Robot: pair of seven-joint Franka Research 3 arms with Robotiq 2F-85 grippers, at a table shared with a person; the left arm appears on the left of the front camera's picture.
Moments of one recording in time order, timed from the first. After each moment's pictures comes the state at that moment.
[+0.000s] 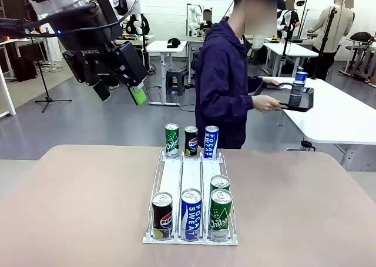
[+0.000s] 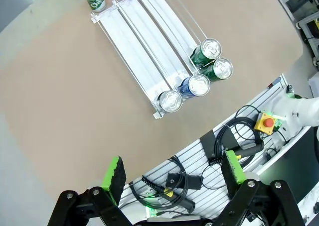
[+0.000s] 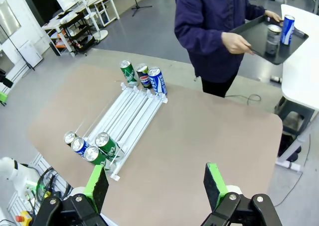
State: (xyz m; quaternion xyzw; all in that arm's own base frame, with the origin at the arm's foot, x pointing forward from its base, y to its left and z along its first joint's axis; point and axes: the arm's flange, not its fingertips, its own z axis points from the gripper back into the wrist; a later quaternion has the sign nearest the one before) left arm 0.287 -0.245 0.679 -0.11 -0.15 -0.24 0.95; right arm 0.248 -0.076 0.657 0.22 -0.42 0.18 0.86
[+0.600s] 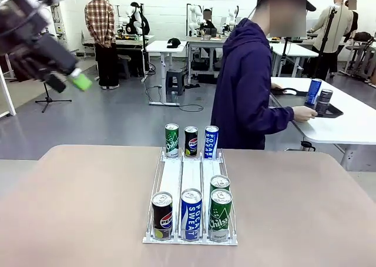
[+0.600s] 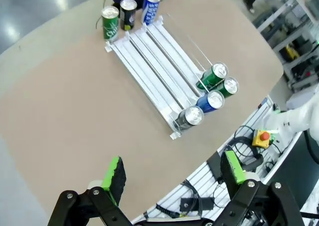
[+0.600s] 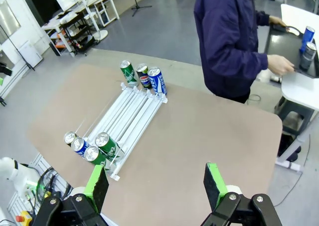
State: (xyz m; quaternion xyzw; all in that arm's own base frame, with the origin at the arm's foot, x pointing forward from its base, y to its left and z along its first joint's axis) left arm 0.299 -0.084 0.660 -0.23 -0.25 -0.25 0.91; right arm 0.248 -0.076 0.657 0.22 -0.42 0.18 0.86
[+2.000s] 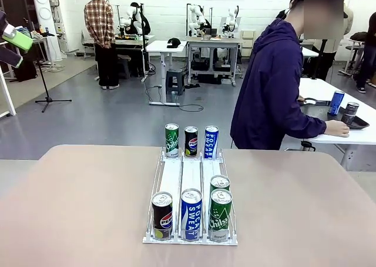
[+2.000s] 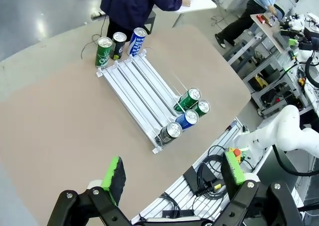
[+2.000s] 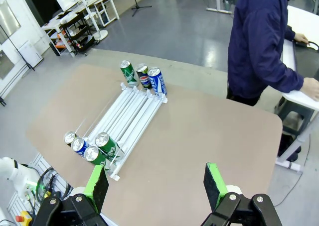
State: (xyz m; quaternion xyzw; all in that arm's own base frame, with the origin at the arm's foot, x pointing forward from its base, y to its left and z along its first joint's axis) left arm 0.279 -0.010 0.700 -0.32 -0.30 -0.23 0.87; right arm 0.248 -0.076 0.657 0.22 -0.42 0.18 0.86
